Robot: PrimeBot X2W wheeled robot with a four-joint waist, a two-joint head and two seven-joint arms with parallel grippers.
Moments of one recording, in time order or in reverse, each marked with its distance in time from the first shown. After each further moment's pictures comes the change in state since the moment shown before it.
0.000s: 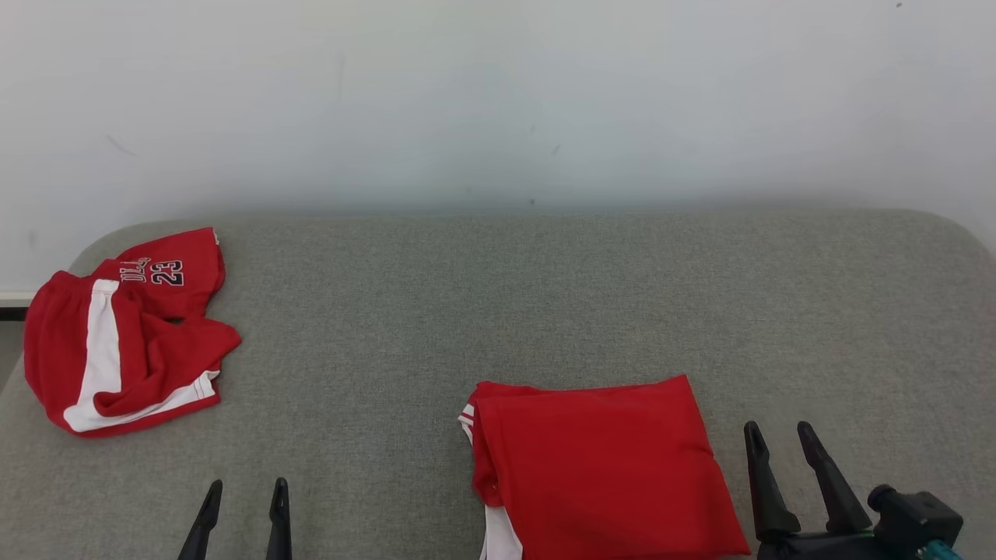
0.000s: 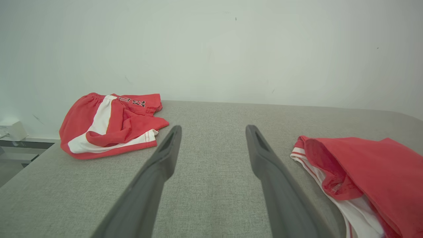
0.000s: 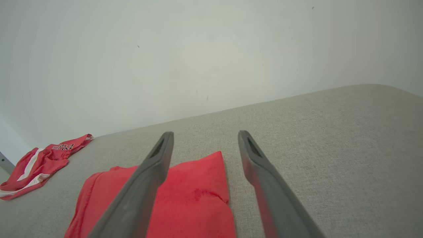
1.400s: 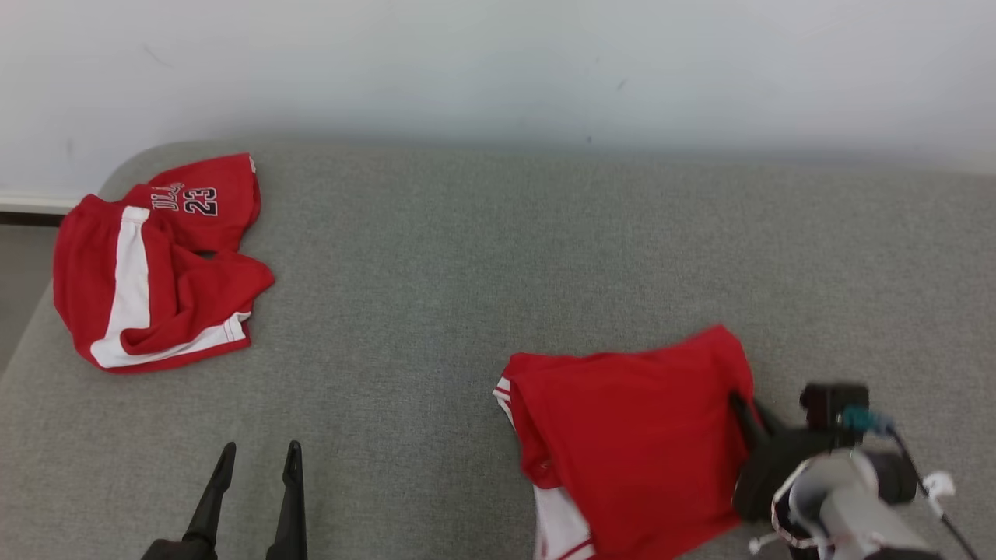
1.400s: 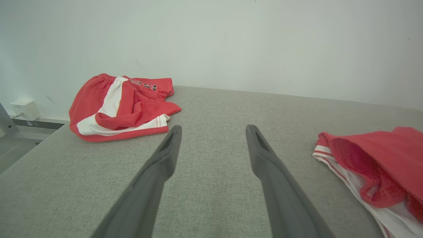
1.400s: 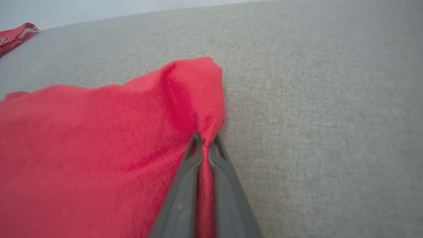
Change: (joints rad) left arm -0.076 -0.017 -0.025 0.018 -0.004 0.000 0.000; right arm -0.450 -0.068 0.193 0.649 0.057 0.000 0.155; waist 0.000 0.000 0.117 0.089
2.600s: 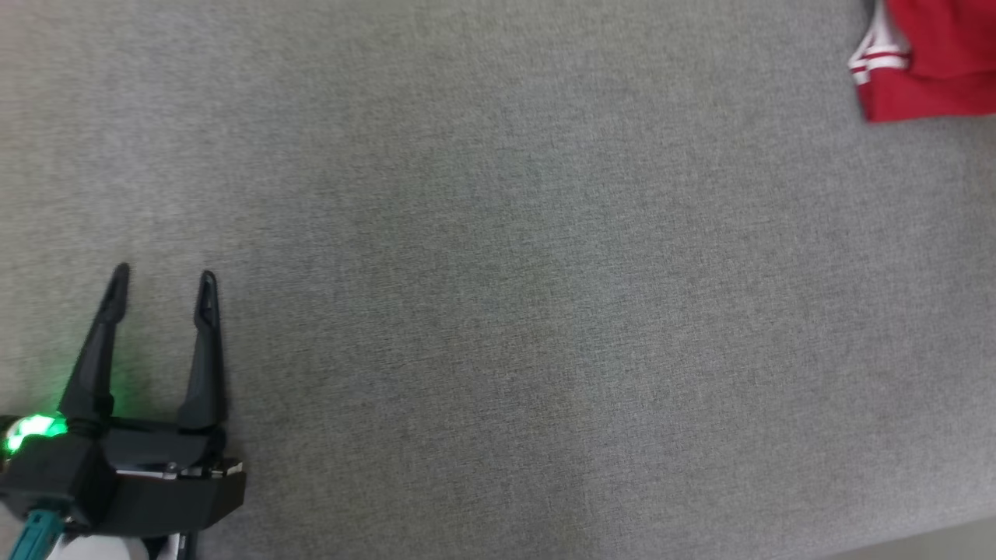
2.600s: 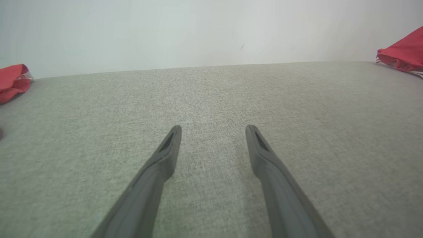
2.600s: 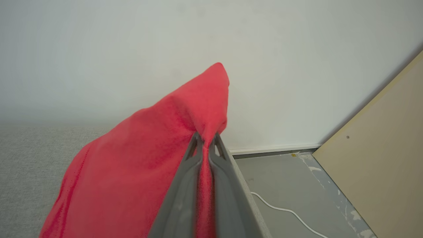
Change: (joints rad) left arm -0.221 0.137 0.026 -0.199 0.020 0.000 0.000; right arm -0.702 -0.460 -0.116 -0.025 -0.022 0.000 0.037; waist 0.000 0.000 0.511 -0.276
